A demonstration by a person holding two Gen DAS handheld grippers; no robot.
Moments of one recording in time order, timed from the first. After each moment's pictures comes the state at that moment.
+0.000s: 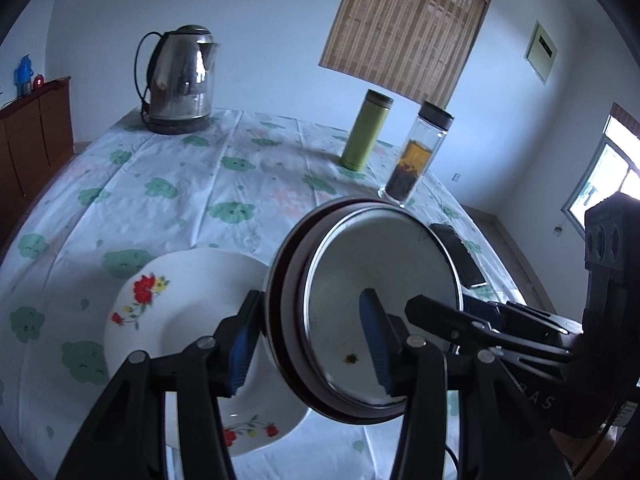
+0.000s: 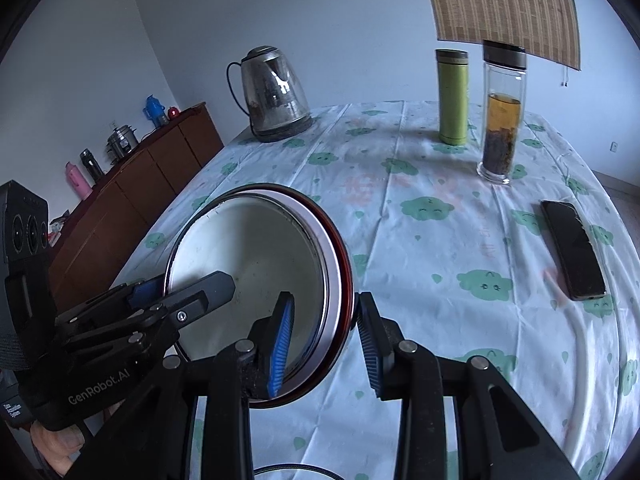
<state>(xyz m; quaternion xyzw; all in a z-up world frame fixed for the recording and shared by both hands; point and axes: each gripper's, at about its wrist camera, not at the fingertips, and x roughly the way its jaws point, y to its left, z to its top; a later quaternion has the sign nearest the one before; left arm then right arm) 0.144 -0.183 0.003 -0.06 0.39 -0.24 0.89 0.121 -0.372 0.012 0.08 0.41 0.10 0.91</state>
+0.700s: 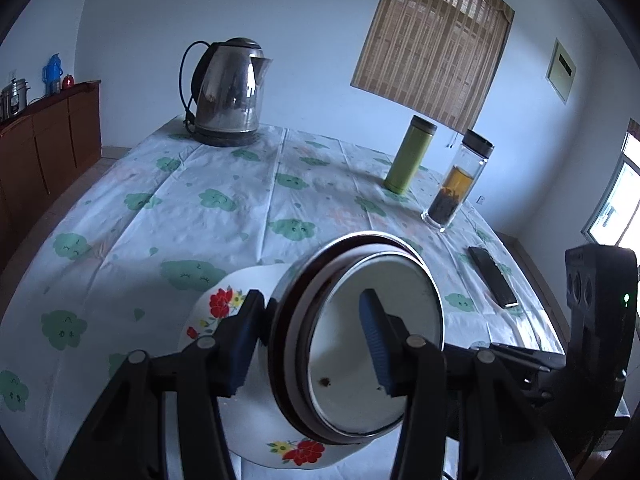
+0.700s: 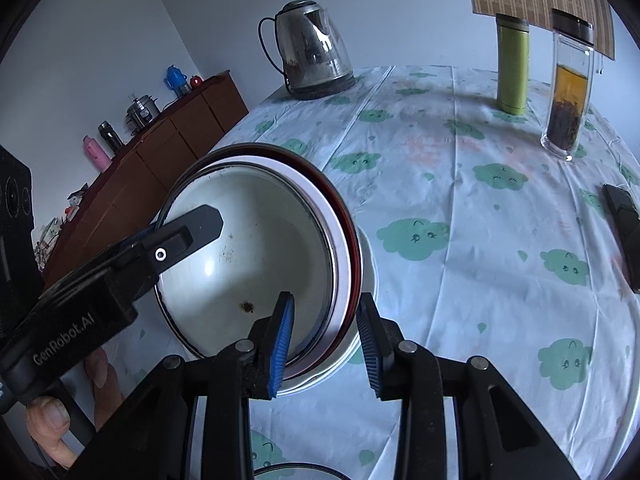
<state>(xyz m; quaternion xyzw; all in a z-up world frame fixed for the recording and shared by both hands) 0.159 -0.131 -0.007 -0.08 0.36 -0.20 0.91 0.143 -0.312 -0.025 0.08 0.45 0.15 0.88</state>
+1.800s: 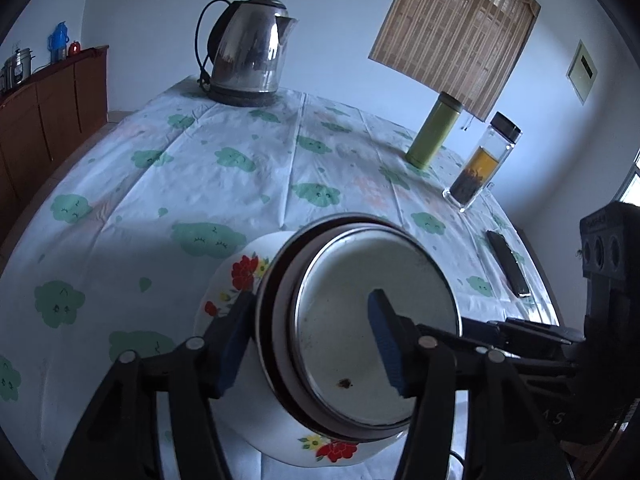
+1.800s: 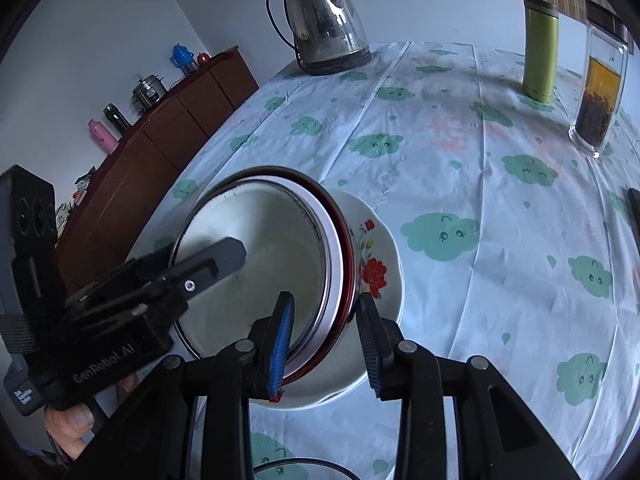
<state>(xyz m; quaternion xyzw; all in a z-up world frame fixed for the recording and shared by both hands) 0.175 -0.118 -0.034 -0.09 0.42 -0.18 0.88 0.172 -0.302 -0.031 0.08 0.49 0.17 0.85</state>
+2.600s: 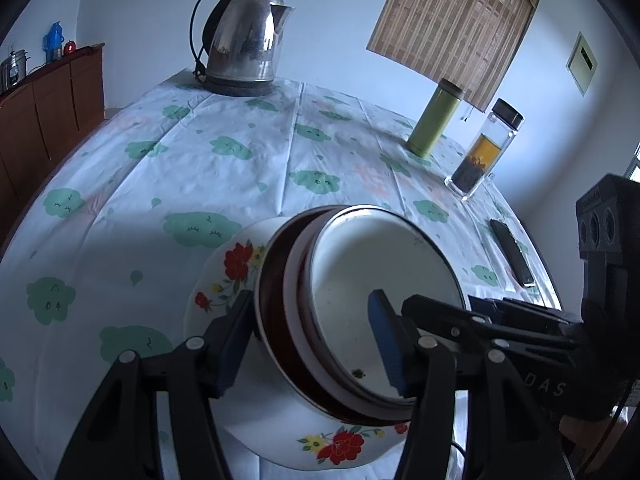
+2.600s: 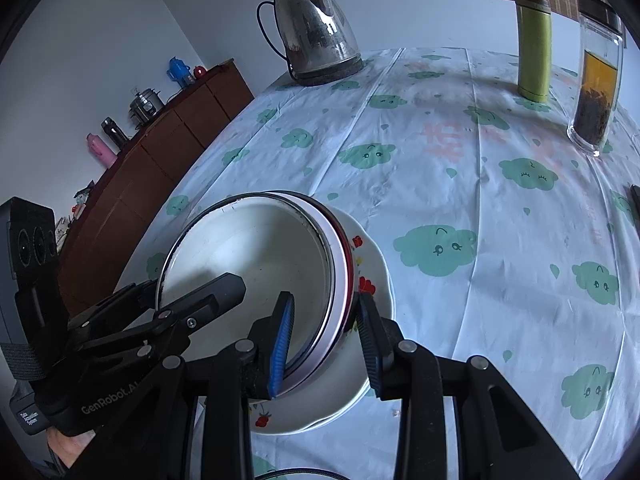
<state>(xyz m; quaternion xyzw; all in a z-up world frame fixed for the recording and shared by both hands) 0.178 -0.123 -0.044 -0.08 0.43 -0.19 0.88 0.183 -0.308 -0.040 0.09 0.48 0.17 0.86</state>
